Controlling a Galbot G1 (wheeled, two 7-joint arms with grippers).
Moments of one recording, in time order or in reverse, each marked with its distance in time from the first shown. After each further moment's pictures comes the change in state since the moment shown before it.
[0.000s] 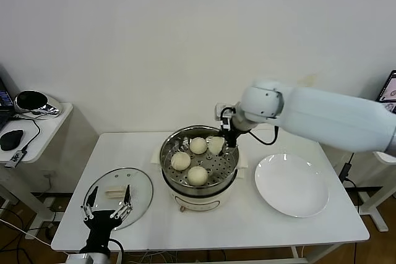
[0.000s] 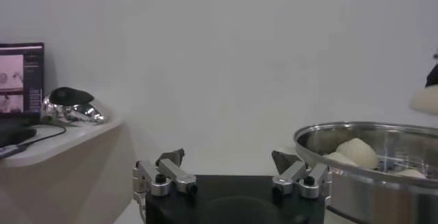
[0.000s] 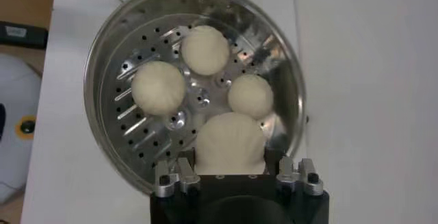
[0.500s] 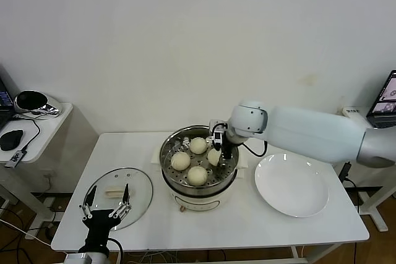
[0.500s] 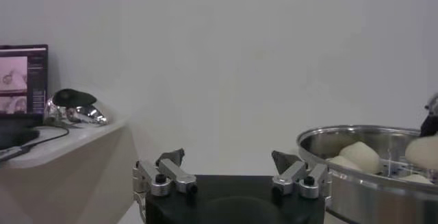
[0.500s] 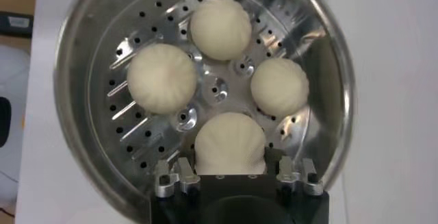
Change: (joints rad) left arm -0.003 0.001 -0.004 0.003 -0.005 -0.002 -0.001; right arm -0.132 0.063 0.031 -0.100 -0.074 0.000 0.023
